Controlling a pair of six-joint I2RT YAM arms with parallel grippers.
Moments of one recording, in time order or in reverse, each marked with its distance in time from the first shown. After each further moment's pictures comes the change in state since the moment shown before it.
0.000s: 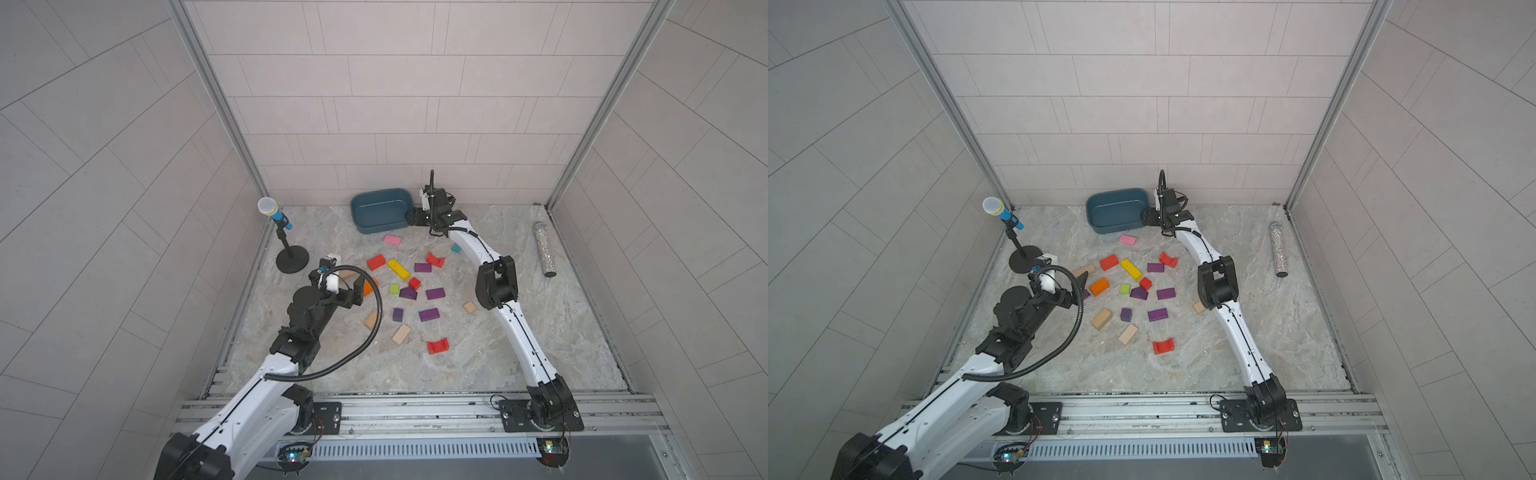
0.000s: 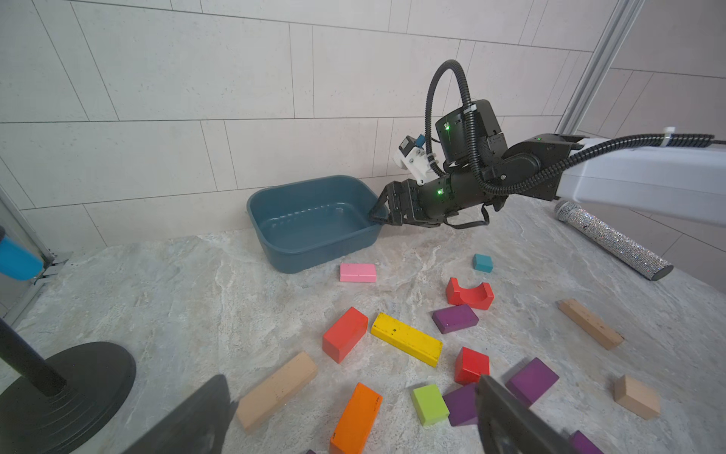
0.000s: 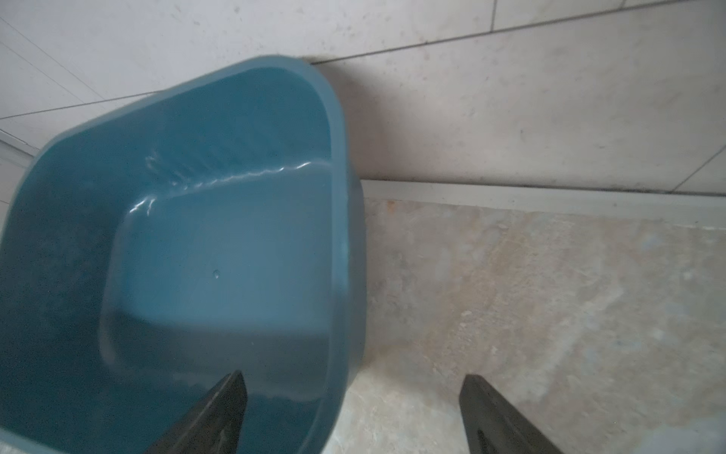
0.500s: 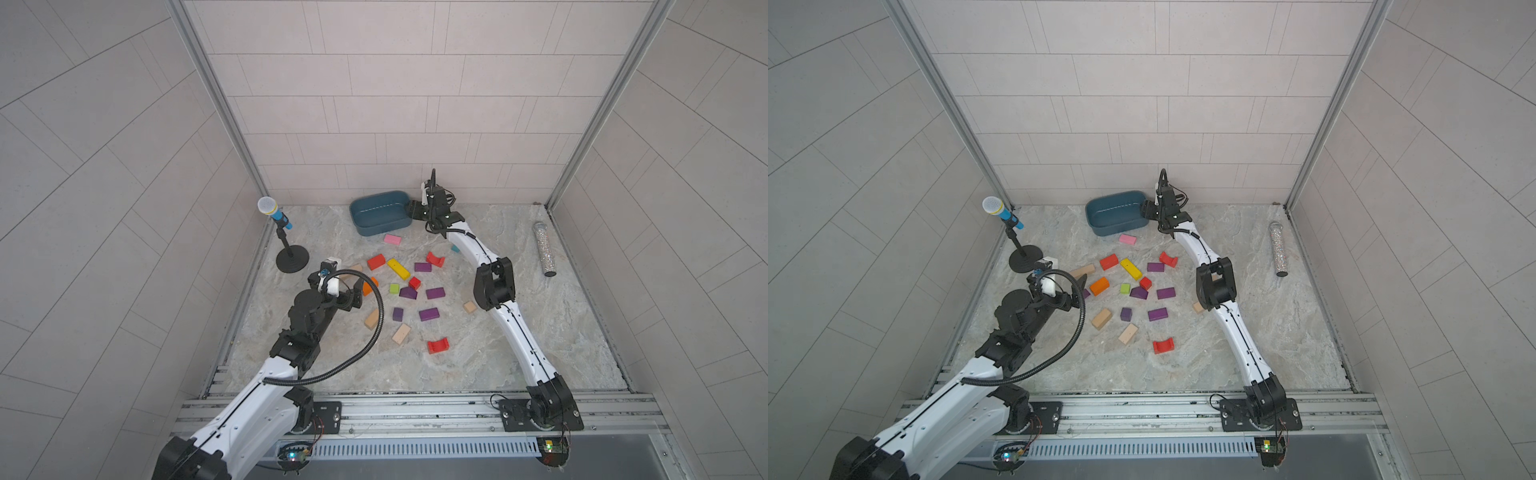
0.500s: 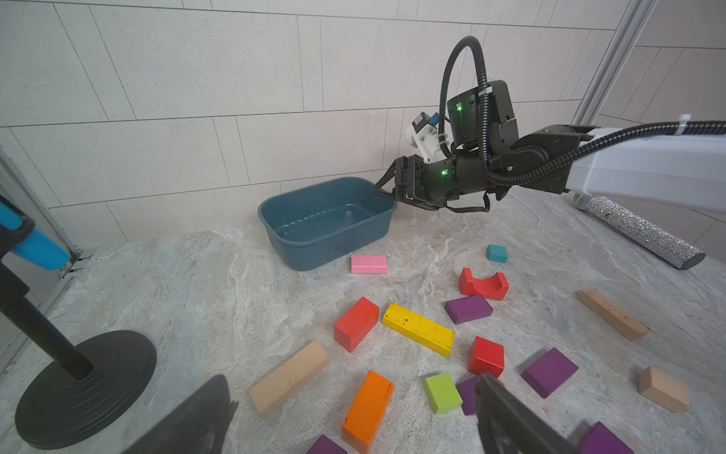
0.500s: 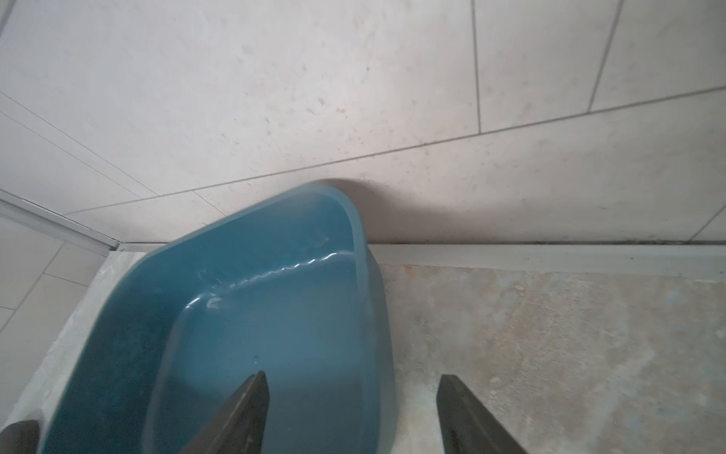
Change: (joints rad) left arm -0.031 -0.035 -0.035 -0.016 -0.056 0.025; right arm 0.008 0.058 0.043 0.145 0.019 0.118
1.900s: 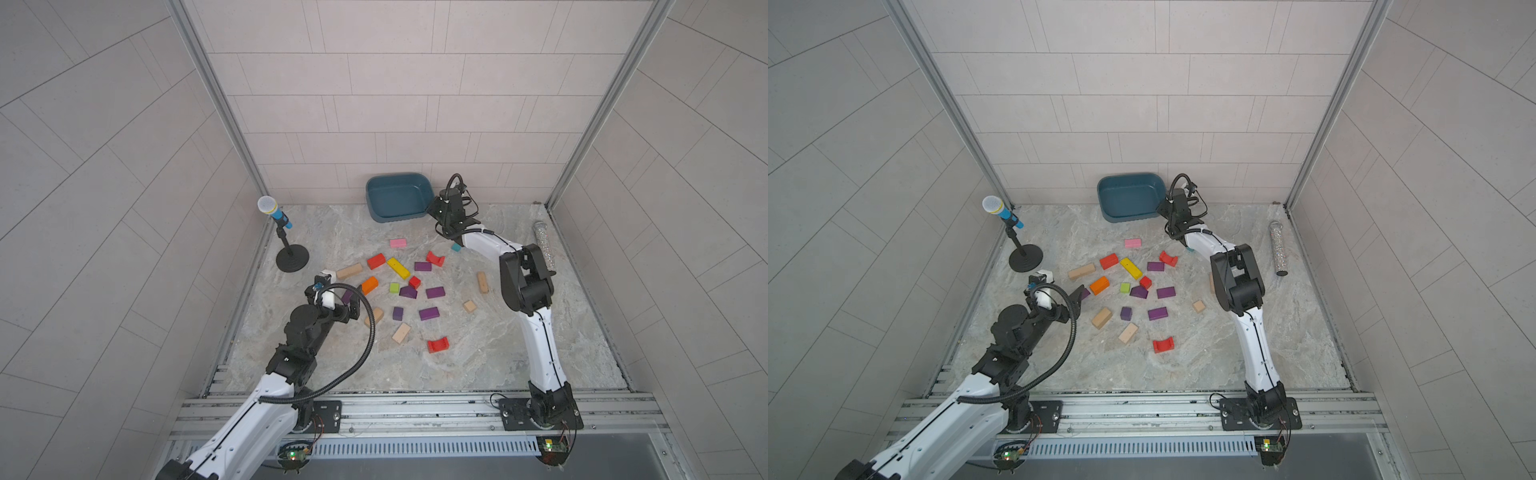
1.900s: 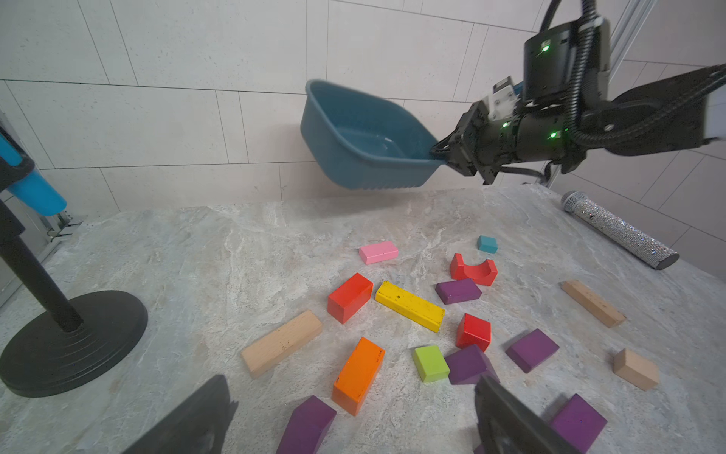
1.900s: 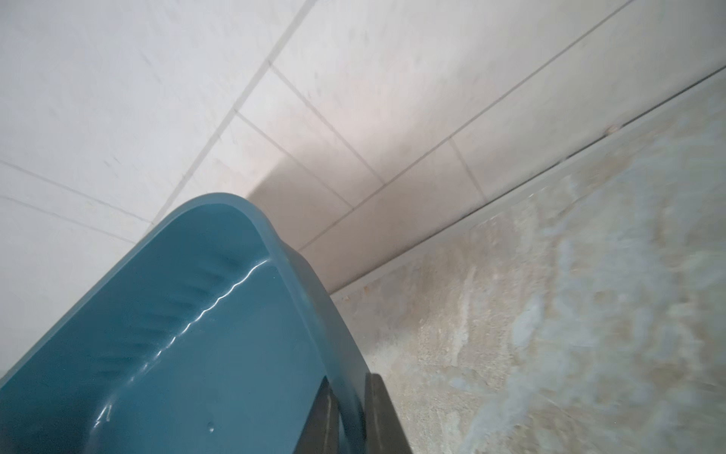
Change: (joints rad) left arm -0.001 -0.158 -0.123 -0.008 0.020 -0.067; right arm -0.003 -0.651 -0.954 0.420 0.315 0.421
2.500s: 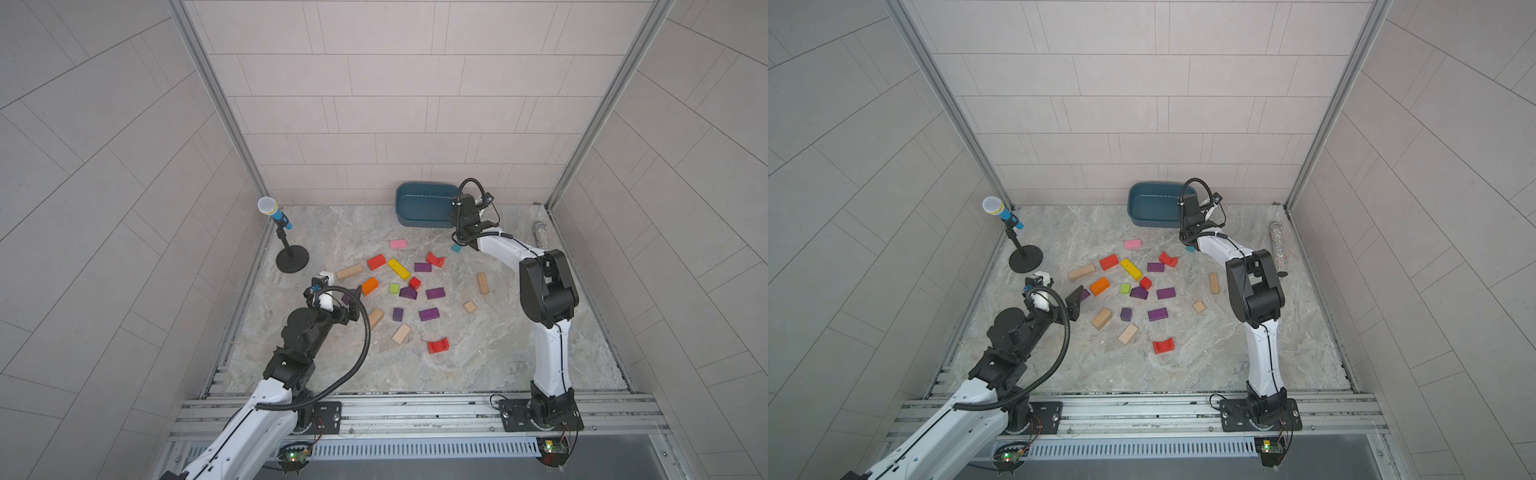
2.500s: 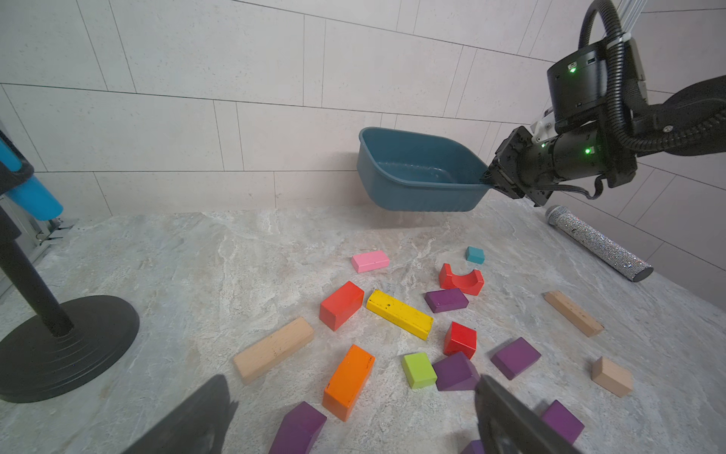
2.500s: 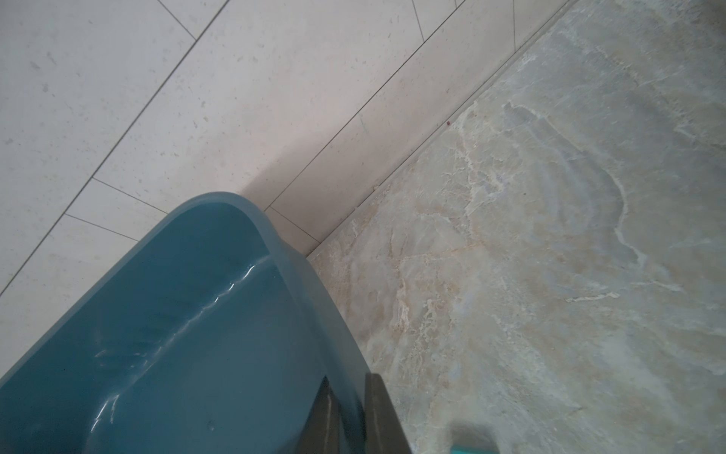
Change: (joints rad) left arm 0.000 -0.044 0.000 -0.027 0.010 -0.022; right arm -0.029 -0.143 -0.175 -0.203 0.250 0.054
